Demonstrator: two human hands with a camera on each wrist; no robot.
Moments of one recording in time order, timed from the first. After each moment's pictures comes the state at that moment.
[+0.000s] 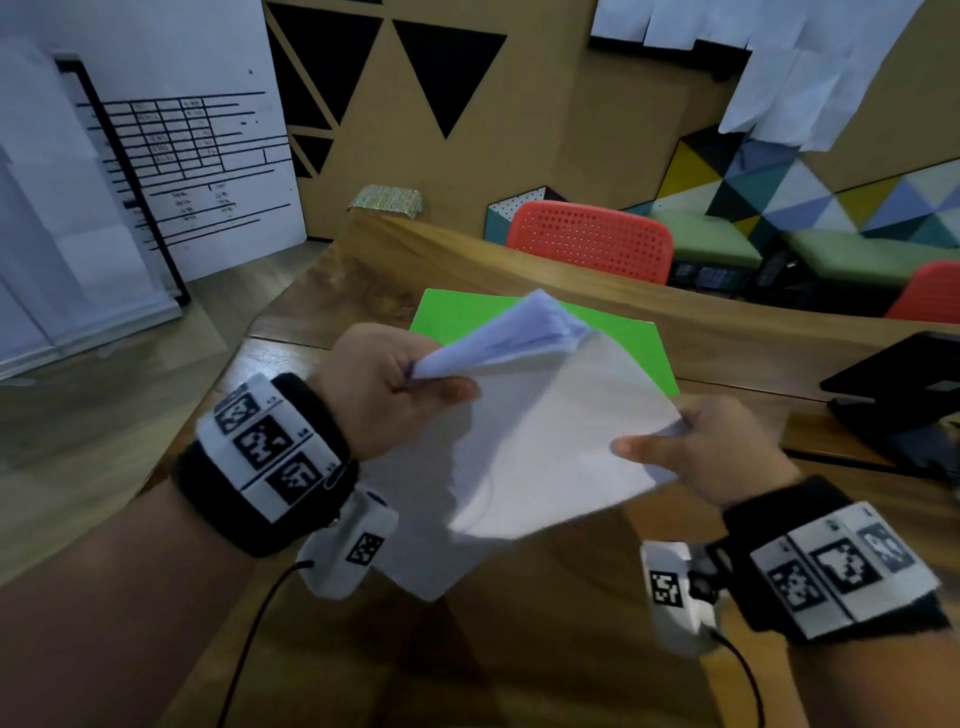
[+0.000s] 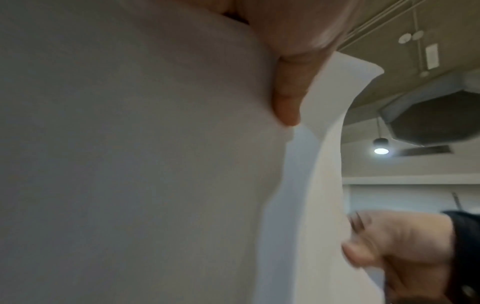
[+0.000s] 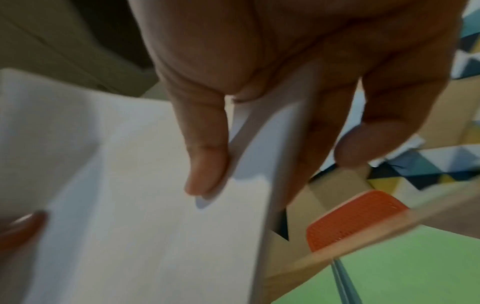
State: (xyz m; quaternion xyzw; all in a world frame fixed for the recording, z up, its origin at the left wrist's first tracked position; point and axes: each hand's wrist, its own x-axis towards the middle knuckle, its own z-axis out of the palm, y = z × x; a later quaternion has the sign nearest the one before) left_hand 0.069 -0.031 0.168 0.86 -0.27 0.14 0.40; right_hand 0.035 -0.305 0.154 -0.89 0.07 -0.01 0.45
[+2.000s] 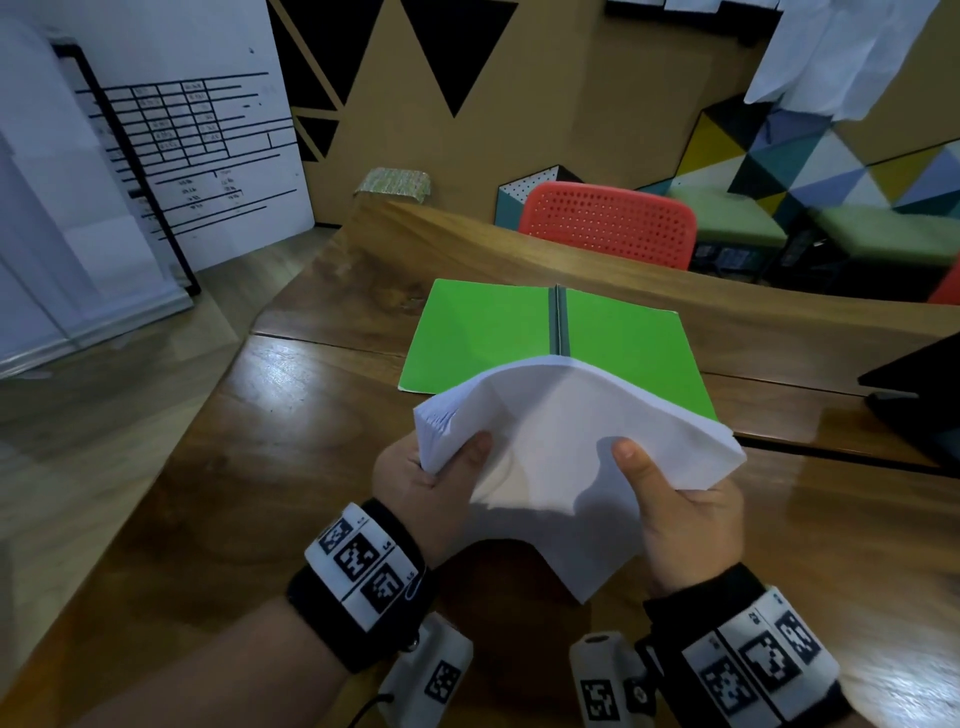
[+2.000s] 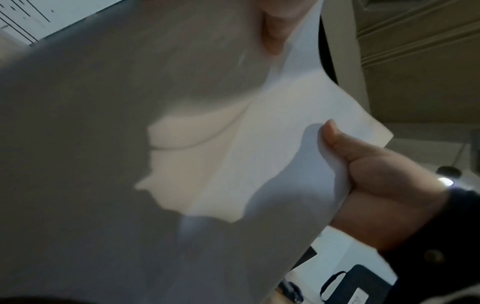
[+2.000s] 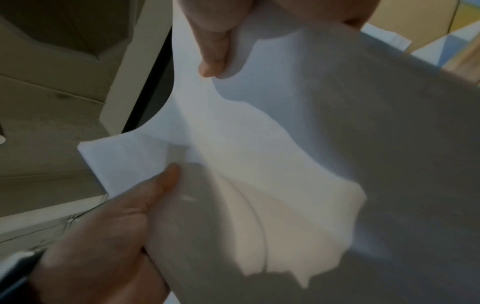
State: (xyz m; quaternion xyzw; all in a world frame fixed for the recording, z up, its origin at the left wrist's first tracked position) left_hand 0.056 -0.073 0.083 0.75 0.09 0.05 0.65; right_hand 0.029 -0.251 0.092 -0.64 0.08 -0.25 0.73
